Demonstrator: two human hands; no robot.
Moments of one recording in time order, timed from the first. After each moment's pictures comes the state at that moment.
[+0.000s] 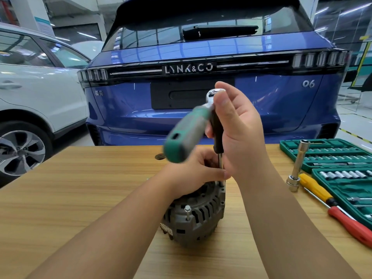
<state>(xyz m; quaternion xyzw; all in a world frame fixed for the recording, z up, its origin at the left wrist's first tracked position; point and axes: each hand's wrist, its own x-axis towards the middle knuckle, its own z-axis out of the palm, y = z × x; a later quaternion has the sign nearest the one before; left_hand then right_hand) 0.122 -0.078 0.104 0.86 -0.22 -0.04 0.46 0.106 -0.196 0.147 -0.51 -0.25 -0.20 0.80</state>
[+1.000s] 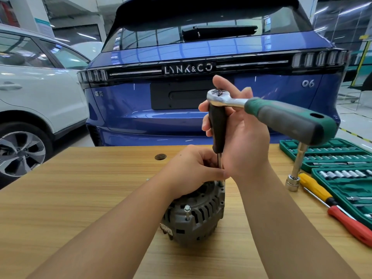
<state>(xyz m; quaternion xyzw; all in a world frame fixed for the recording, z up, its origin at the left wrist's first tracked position) 0.124 -0.078 0.107 0.89 -0.22 -0.02 0.40 0.095 -0.206 0.181 -0.58 -0.20 -0.08 0.79</state>
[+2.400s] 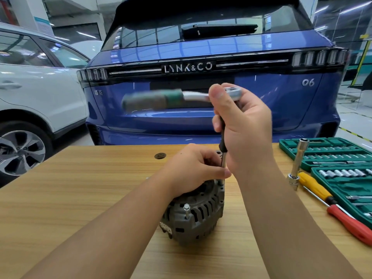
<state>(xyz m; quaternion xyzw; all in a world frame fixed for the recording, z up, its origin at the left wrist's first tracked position) 0.125 -0.079 0.106 0.89 -0.23 -0.02 0.39 0.106 -0.201 0.147 -0.53 -0.21 -0.27 0.78</state>
